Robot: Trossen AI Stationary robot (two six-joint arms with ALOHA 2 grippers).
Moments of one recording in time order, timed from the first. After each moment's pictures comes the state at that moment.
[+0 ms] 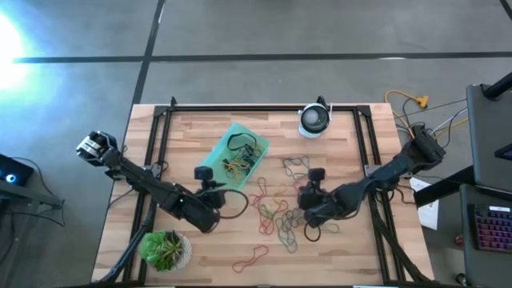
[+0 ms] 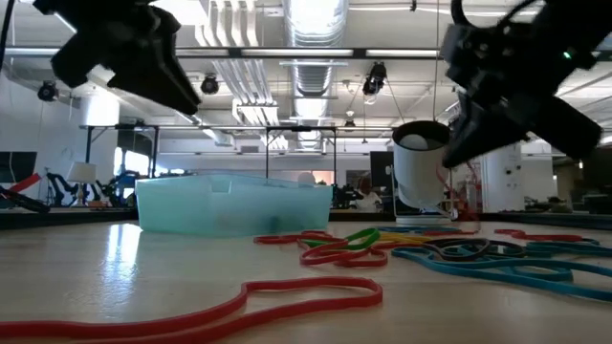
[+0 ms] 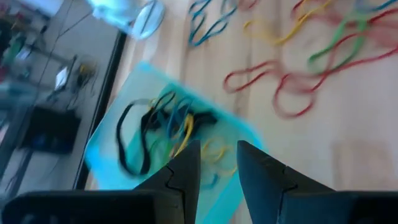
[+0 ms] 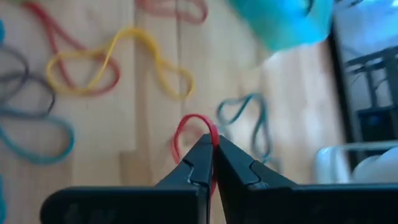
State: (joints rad) left arm -0.54 1.40 0.93 -0.62 -0.85 -0.28; right arm 0.48 1.56 0.85 -0.58 0.74 0.31
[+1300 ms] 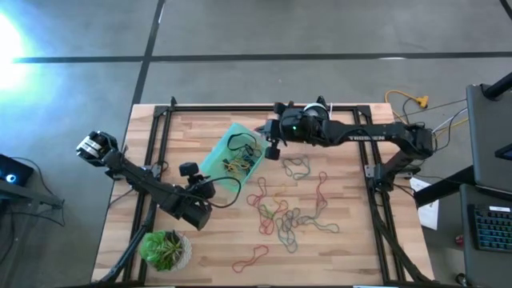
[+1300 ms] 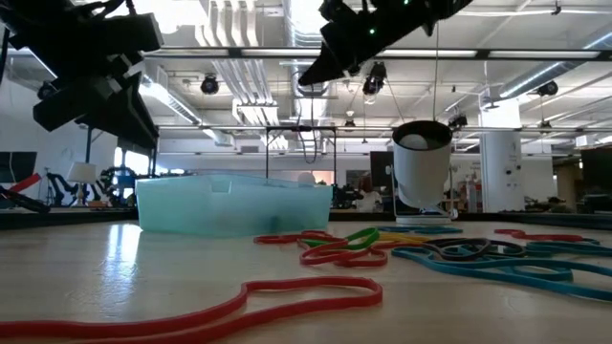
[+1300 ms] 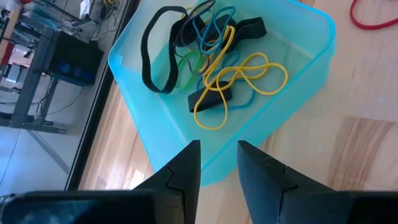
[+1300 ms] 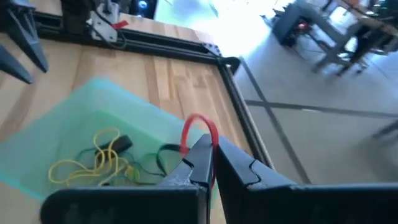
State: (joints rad) left arm -0.55 1.40 0.86 -0.93 -0.86 -0.68; right arm -0.21 1.60 1.22 -0.05 0.14 -0.26
